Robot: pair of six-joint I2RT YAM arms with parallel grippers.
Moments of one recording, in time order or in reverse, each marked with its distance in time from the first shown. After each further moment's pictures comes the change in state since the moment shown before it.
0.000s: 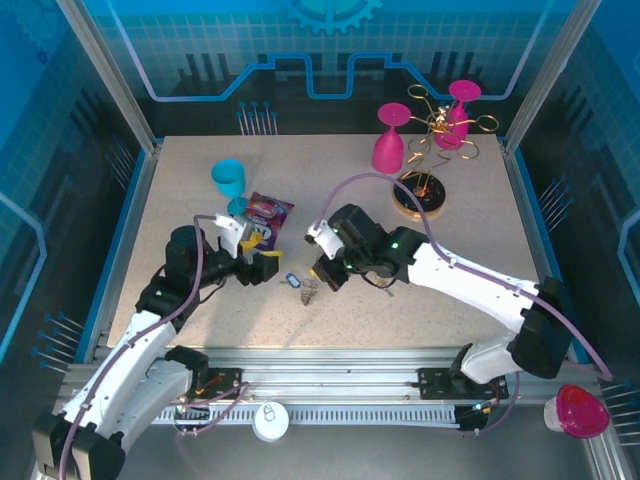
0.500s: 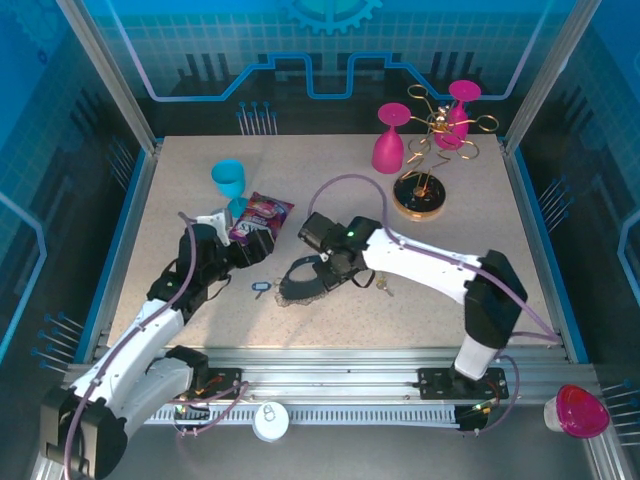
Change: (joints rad) left arm 0.000 0.095 -0.028 0.010 -0.400 -0.507; right arm 0.056 0.268 0.226 -0.355 0.330 0.251
